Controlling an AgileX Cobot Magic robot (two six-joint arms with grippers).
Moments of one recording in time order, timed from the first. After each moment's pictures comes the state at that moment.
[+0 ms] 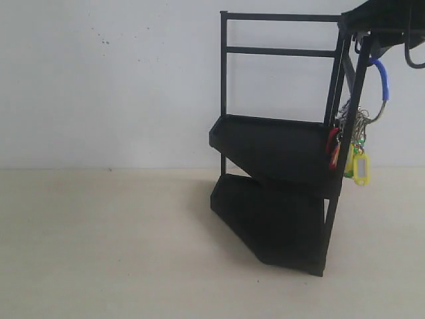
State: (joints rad) left arm -0.02 0.00 0.00 0.32 0.29 -0.39; right arm 0.34 1.56 -1.76 -0.38 1.05 0.18
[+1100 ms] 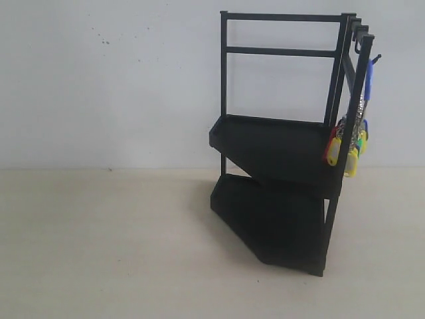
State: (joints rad) left arm -0.02 0.00 0.00 0.32 0.29 -0.39; right arm 0.34 0.83 -0.93 -0.11 0.63 0.28
